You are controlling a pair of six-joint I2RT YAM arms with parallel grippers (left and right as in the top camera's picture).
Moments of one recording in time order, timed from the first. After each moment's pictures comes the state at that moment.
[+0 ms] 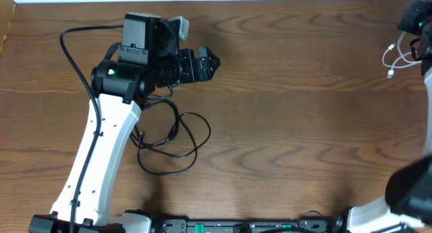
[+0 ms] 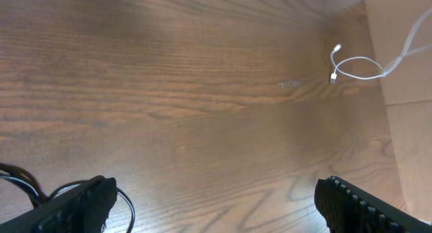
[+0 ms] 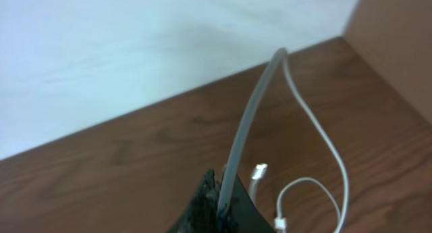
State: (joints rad) left arm -0.22 1.48 1.50 -0.88 0.46 -0.35; right arm -0.31 1.75 1.63 -0.42 0.01 0.11
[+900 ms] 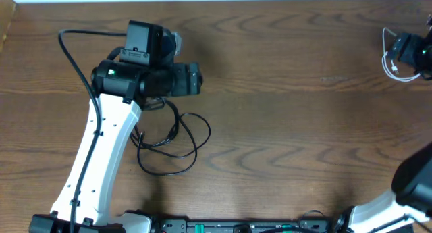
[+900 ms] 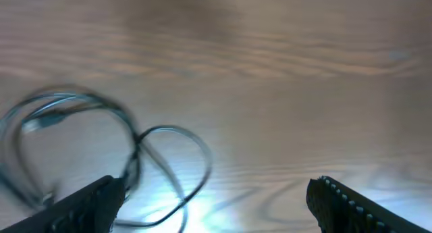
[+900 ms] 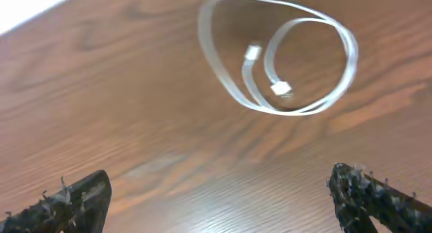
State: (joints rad) left arm -0.22 1.48 1.50 -1.10 0.21 -0.27; right arm -0.42 1.79 1.63 -0.80 -0.19 0.06
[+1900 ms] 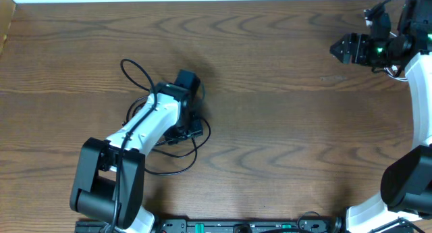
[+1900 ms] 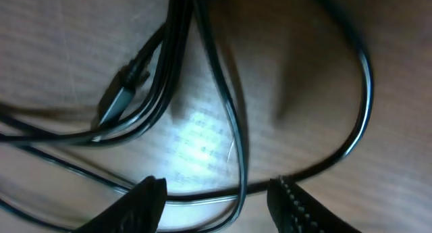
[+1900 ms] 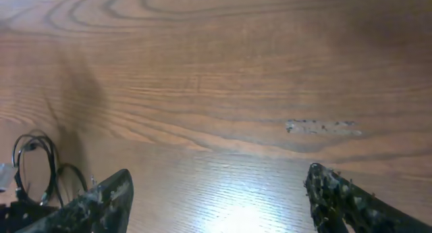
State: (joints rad) left arm -0.34 1.73 1.06 -0.93 0.03 -0.67; right arm -0.19 1.77 1.63 -0.93 -0.50 -0.03
